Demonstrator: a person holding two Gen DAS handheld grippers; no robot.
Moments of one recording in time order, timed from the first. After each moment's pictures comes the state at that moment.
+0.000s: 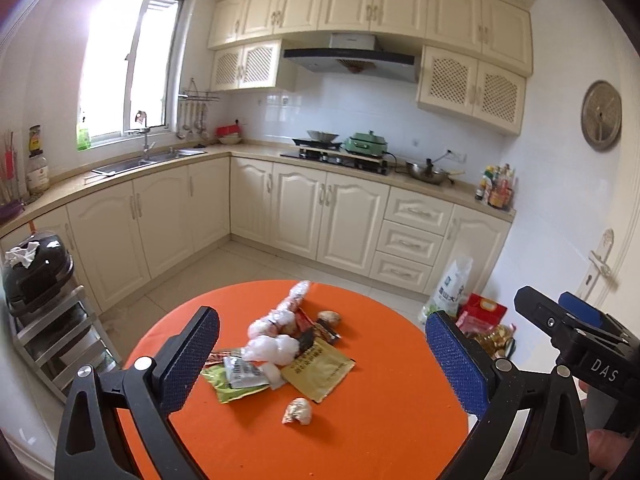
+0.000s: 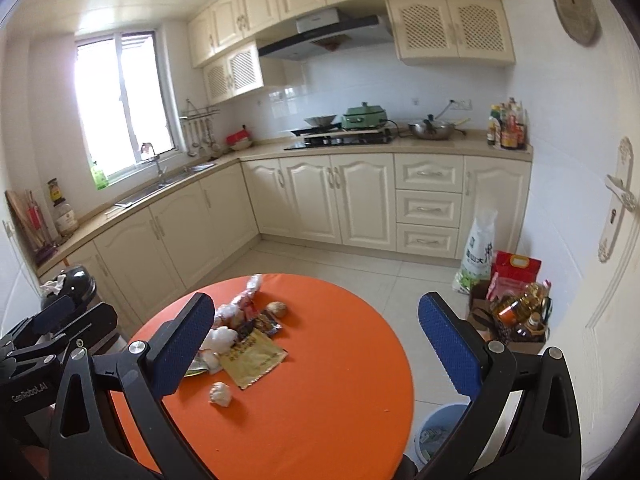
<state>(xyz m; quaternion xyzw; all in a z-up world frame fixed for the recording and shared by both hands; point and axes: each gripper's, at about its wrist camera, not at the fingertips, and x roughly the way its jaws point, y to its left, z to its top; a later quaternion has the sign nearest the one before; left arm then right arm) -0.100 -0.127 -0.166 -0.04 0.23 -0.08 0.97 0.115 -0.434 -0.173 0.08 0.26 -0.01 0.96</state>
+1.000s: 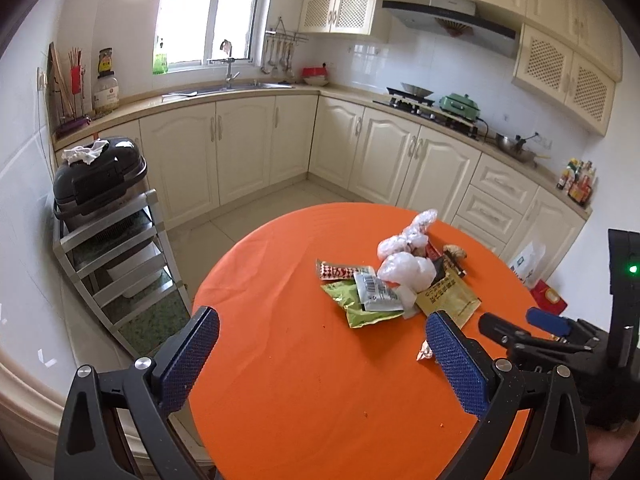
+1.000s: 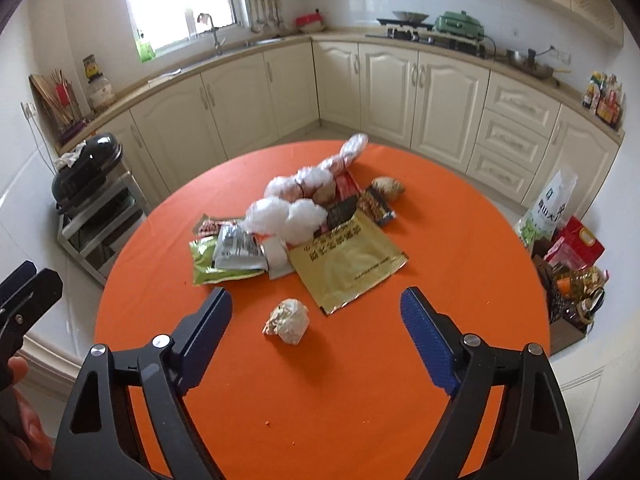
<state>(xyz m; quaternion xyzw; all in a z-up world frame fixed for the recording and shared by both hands) -0.087 -0.136 -0.218 -0.08 0.34 0.04 0.94 0.197 -0.313 -0.334 0.01 0.45 0.11 0.89</state>
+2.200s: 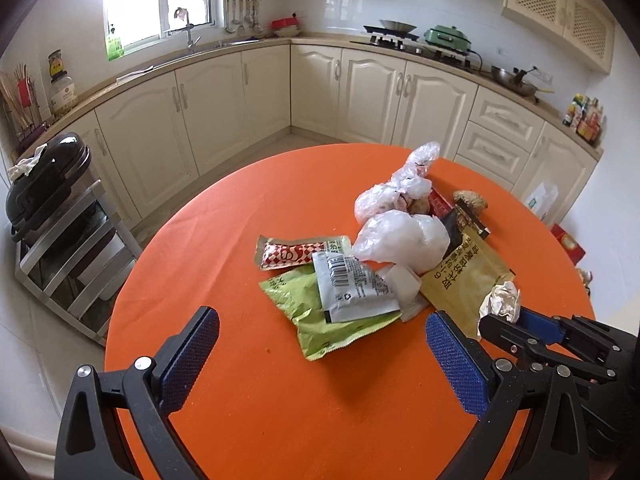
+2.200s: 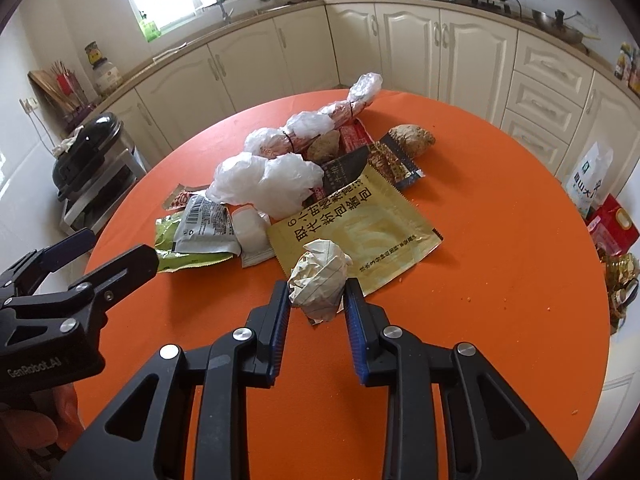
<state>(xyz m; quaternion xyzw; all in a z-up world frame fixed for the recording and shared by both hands) 0.169 -0.160 -0.287 -0.02 0.42 0.02 0.91 0.247 -0.326 -0.397 0.03 0.49 0.15 0.86</state>
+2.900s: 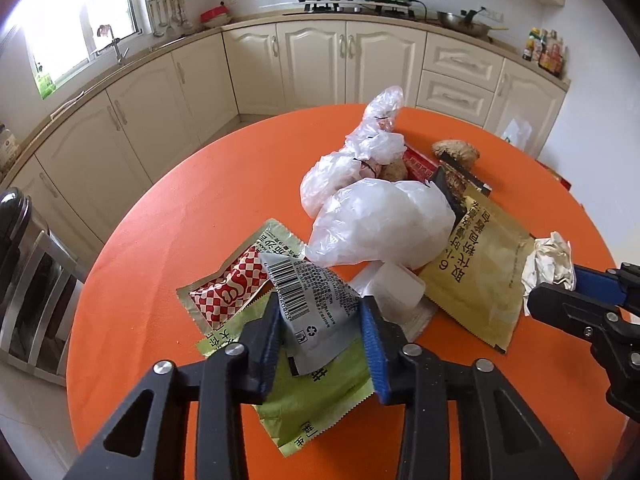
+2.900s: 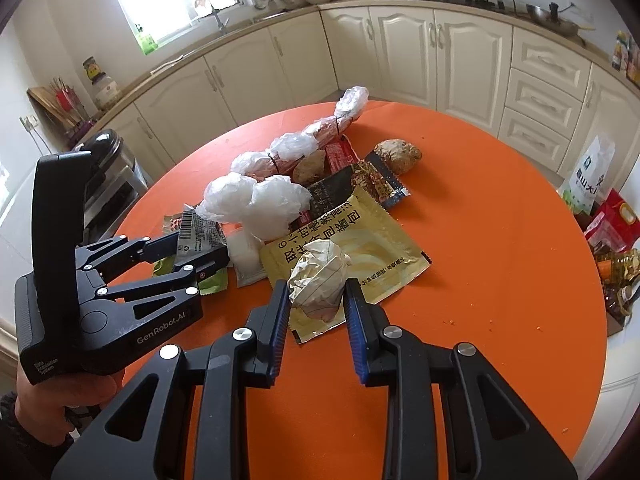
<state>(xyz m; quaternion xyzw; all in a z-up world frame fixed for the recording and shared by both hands) 0.267 -0.165 -0.362 0.05 0.45 -0.07 0.89 0.261 -0.339 -0.389 0.05 0.48 0.16 0.86</state>
